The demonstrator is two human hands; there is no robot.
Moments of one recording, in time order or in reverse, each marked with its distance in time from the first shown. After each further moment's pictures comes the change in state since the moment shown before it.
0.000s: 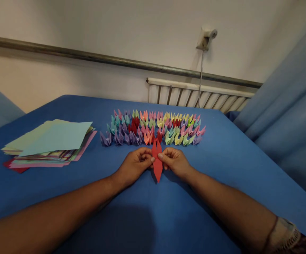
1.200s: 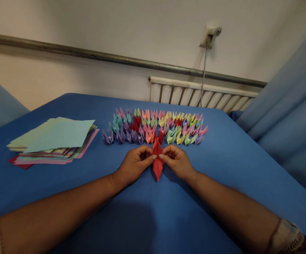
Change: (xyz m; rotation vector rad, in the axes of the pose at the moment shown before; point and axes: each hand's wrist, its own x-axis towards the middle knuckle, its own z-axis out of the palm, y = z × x) left_hand 0.001 0.002 -0.001 0.111 0.097 0.129; right_hand -0.005 0.001 0.003 0.028 0.061 -0.140
